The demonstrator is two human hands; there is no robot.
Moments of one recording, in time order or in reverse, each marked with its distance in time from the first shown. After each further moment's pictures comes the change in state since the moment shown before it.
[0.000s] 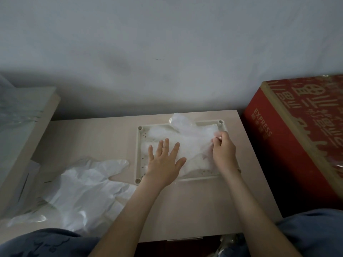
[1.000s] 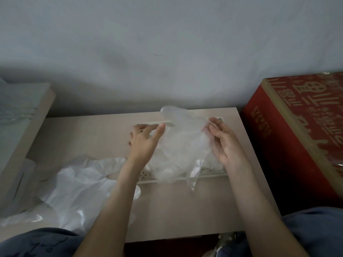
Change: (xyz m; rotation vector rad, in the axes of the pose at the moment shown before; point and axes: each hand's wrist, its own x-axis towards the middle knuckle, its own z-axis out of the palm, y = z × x) left_hand 0.006 -0.032 -0.044 -0.973 0.360 -0.252; right_hand 0.004 -0.042 -0.017 1.210 -0.370 0.351
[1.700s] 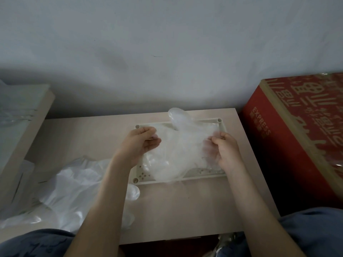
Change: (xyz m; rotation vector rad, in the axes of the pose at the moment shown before) left_hand 0.014 -0.003 -0.020 -0.707 -0.265 -0.207; right_hand -0.001 0.011 -0.015 -0.418 0.337 0.046
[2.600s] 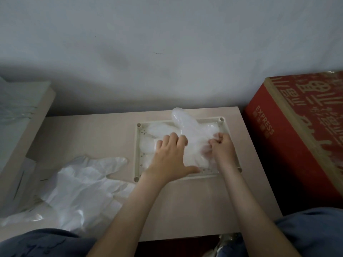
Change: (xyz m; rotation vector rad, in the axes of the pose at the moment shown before) left_hand -0.018 -0.044 0.056 1.557 -0.026 0.596; right_hand 0.016 0.025 0.001 -0.457 0.171 -0.200
